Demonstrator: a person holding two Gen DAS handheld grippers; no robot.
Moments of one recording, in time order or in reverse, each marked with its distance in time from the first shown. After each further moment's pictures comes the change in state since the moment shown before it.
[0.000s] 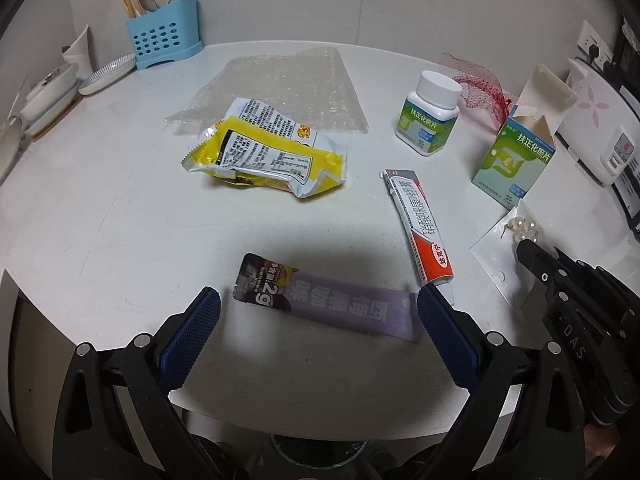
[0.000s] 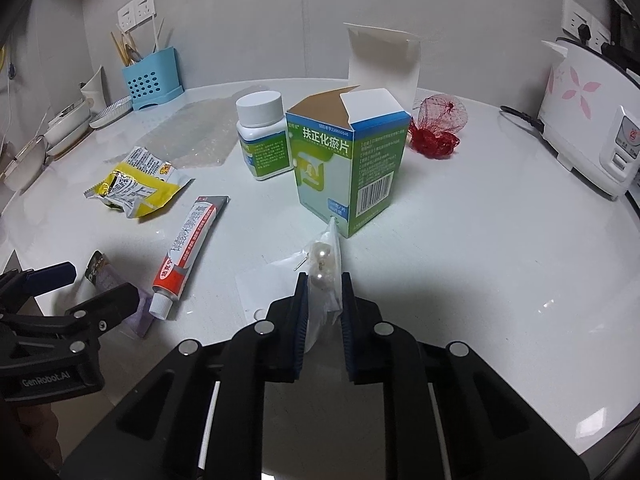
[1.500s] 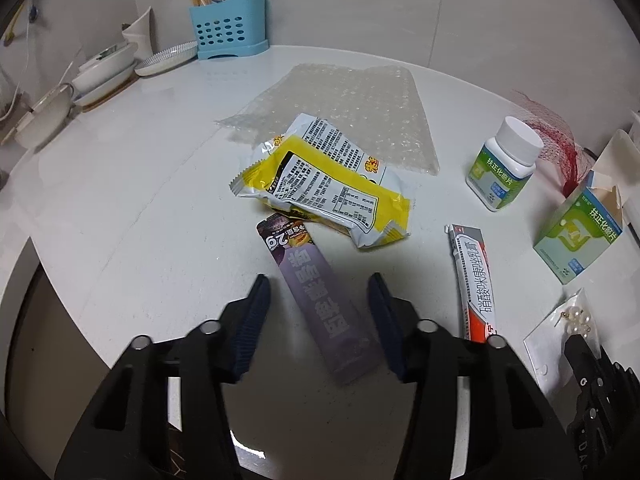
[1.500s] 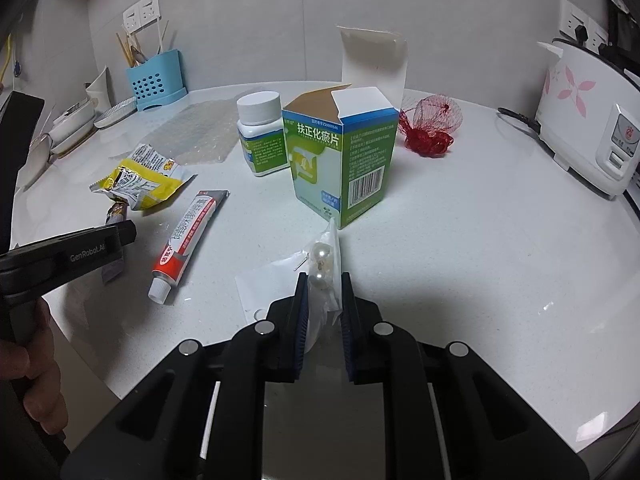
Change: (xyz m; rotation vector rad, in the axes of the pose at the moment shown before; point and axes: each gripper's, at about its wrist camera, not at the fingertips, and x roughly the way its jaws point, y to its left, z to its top) left arm 0.016 0.012 0.025 -0.164 -0.039 0.179; right arm -0.007 -0.005 -0.008 -0.008 -0.021 0.007
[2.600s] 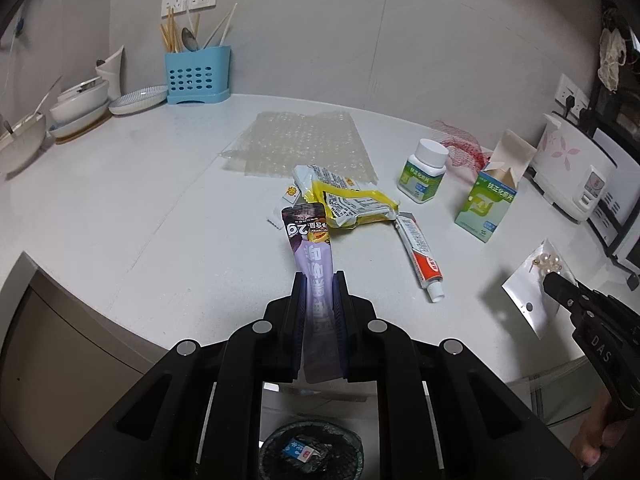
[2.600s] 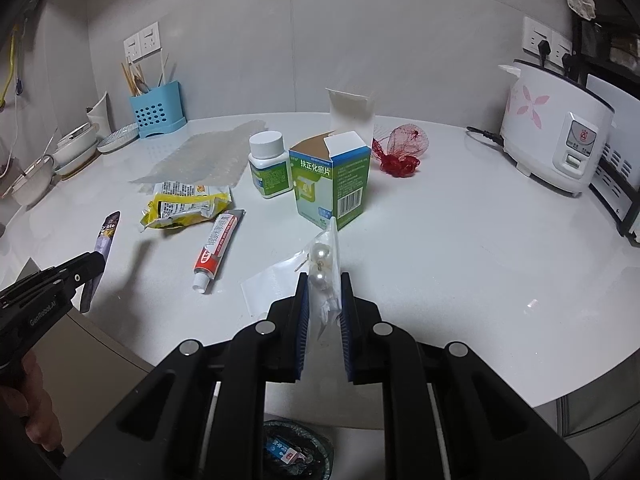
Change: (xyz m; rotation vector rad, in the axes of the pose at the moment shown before) left arm -0.075 0.046 -0.051 0.091 -0.192 -0.247; right arm -0.067 0.007 -0.013 0.043 -0.089 -0.044
